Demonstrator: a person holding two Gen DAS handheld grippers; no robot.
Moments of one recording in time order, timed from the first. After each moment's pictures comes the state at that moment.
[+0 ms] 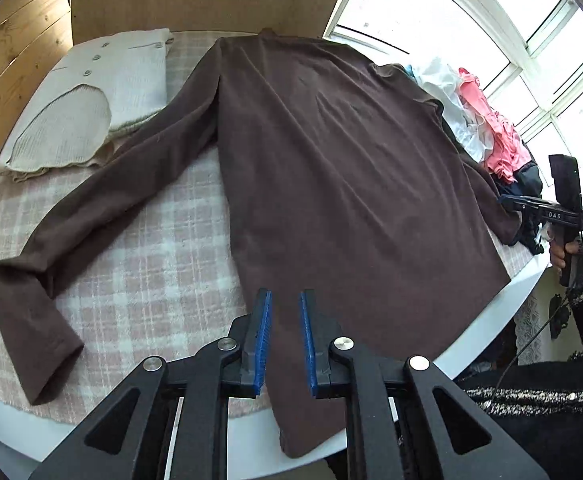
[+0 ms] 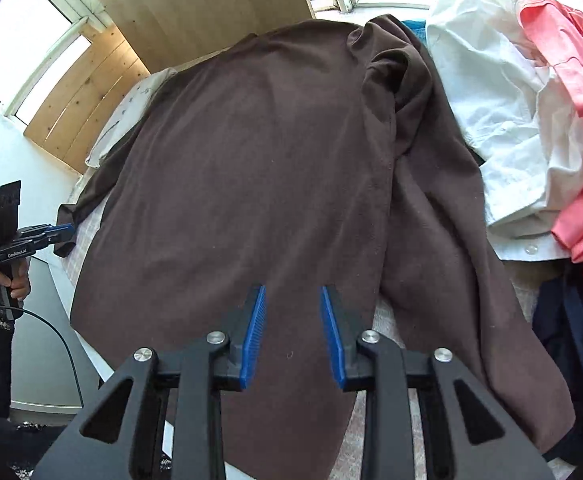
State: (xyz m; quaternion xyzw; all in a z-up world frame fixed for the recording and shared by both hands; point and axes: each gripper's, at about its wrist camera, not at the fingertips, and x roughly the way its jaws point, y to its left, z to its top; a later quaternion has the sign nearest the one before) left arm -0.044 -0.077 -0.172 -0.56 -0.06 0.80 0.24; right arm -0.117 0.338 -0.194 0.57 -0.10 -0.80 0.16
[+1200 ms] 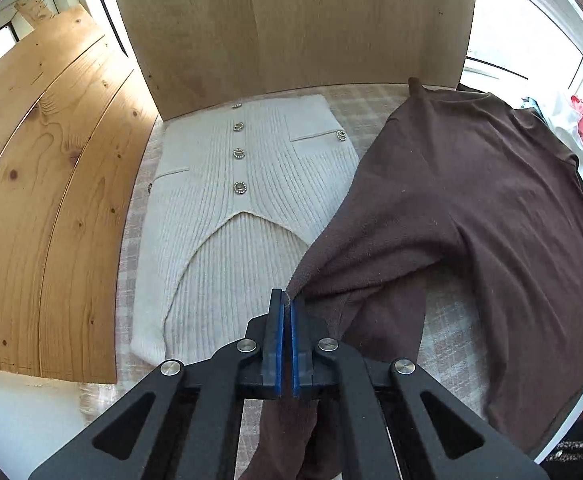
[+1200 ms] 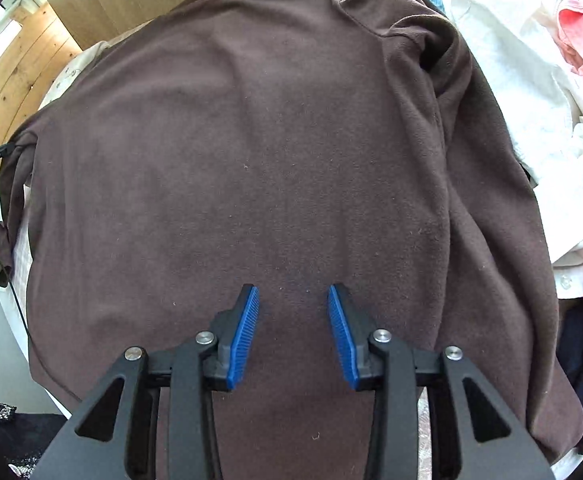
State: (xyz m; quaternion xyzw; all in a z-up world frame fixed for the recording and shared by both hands) left arm -0.212 -0.203 -0.171 -0.53 0.10 0.83 0.11; right arm -0.172 0.272 -0.222 0.62 -0.06 -0.78 0.06
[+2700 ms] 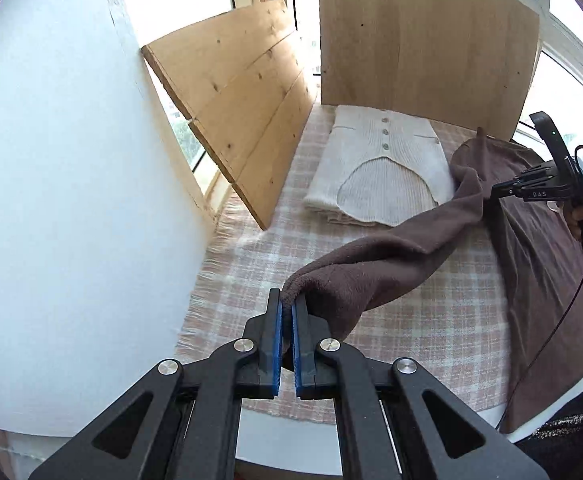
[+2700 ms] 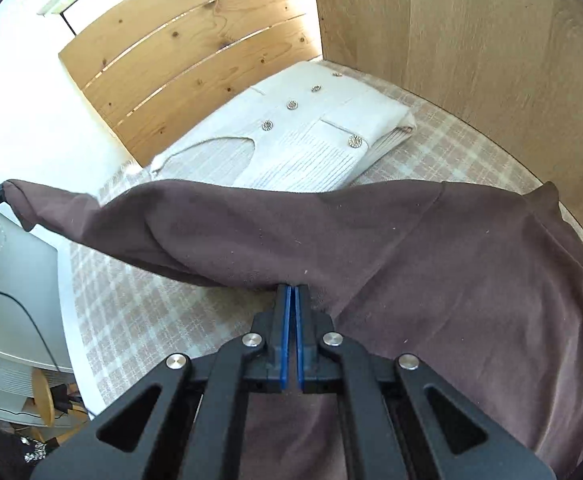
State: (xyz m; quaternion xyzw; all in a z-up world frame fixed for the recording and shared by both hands) left arm -0.018 -0.344 -0.076 -0.47 0.04 0.88 -0.06; right arm -0.301 -0.015 -0.134 0.52 0.08 -0.77 0.36
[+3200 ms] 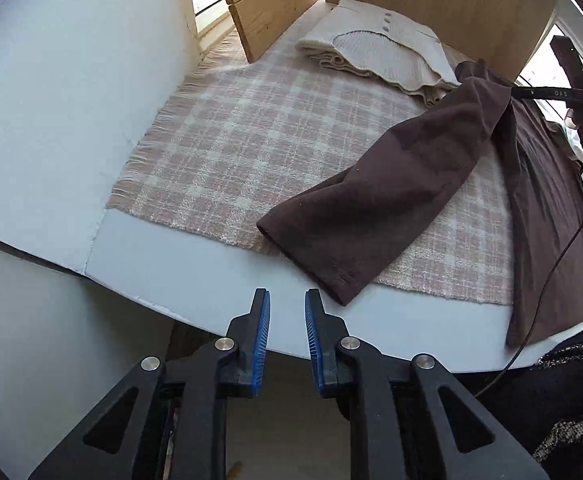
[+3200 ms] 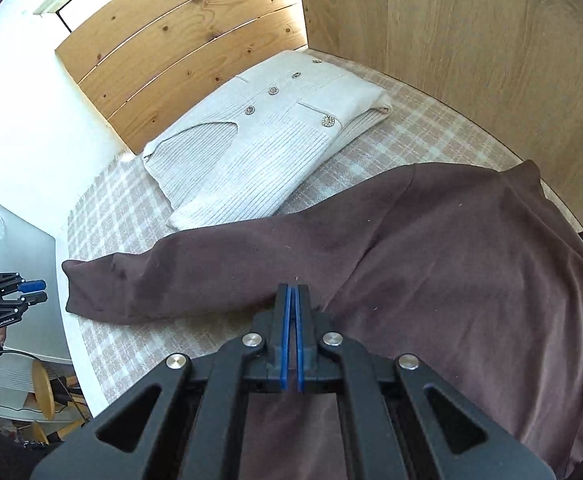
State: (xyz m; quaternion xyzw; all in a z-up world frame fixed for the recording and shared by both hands) left arm 0.071 -0.334 -0.194 -0.58 -0.09 0.81 -0.04; right arm -0.299 0.004 -0.140 0.54 0.09 -0.76 0.34
